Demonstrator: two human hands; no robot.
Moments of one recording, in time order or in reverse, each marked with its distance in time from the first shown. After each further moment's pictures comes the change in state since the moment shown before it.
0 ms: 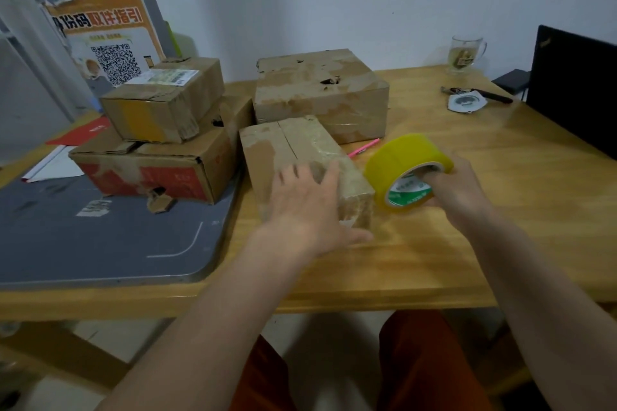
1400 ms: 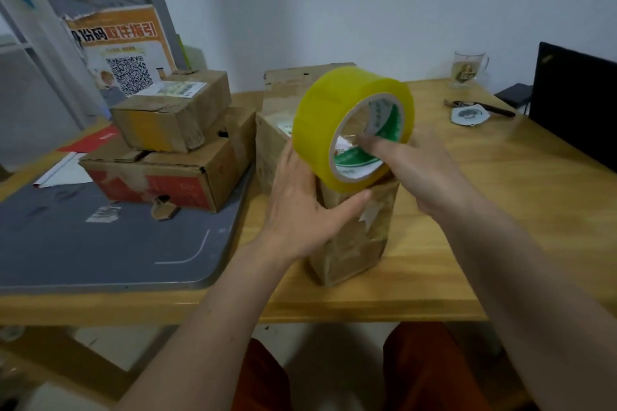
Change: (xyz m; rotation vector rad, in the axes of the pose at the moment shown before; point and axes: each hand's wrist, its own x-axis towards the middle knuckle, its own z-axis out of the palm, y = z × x) left_hand -0.009 -0.013 -0.009 -0.890 0.571 0.204; right_hand -0.045 -0.096 0.049 -0.032 -0.182 -0.207
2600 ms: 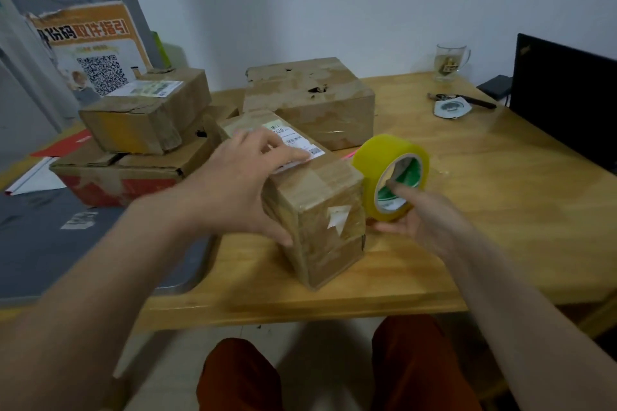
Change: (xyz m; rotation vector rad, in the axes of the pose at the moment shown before) left_hand 0.036 -0.001 -0.070 0.688 -0.672 0.075; right_hand -0.002 0.112 -0.040 0.549 0.018 0.566
